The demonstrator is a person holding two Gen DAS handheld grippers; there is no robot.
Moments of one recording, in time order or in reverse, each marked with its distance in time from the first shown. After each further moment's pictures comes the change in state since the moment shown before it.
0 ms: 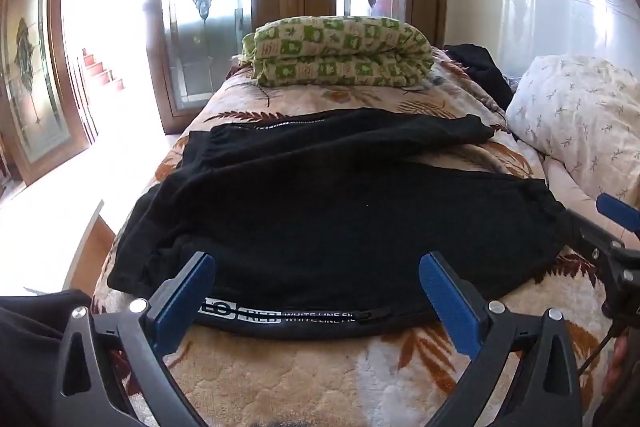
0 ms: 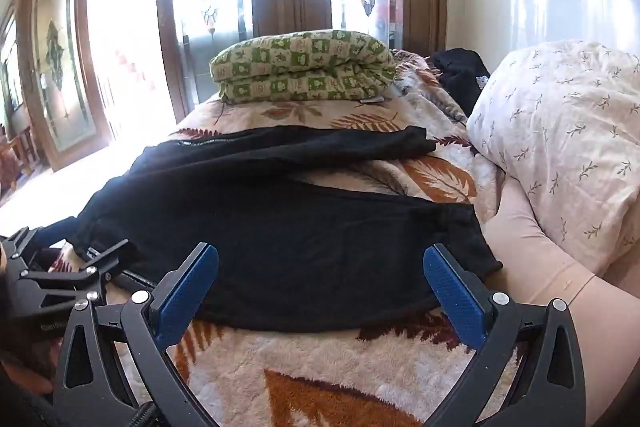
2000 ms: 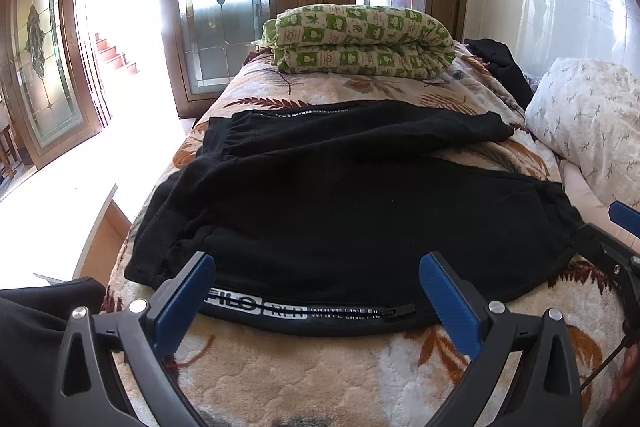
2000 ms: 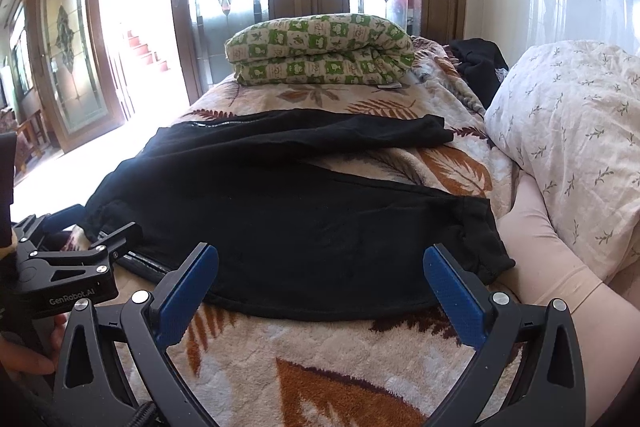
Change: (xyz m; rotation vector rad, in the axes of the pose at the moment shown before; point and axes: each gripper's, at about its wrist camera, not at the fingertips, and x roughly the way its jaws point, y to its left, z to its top) left arm 0.001 0.023 0.004 -0.038 0.051 0.033; right arm 0.001 0.005 0.007 -0.038 0.063 0.062
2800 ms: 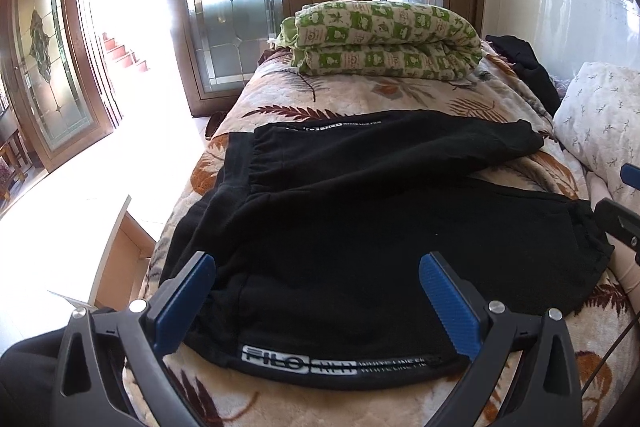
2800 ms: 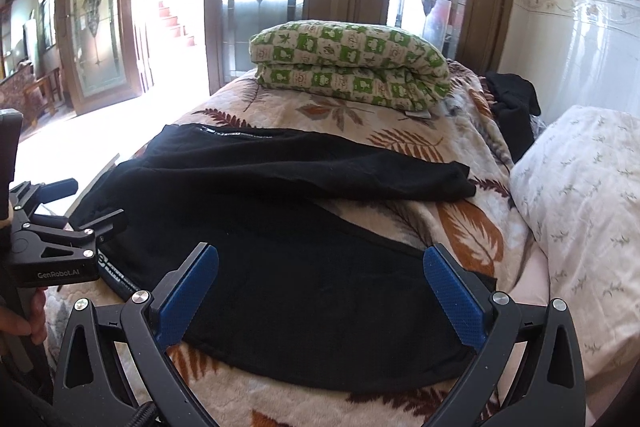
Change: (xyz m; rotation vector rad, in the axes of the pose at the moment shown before) left arm 0.029 0.023 0.041 0.017 0.045 0.057; right arm 0.039 0.006 0.056 -0.166 0.021 0.038
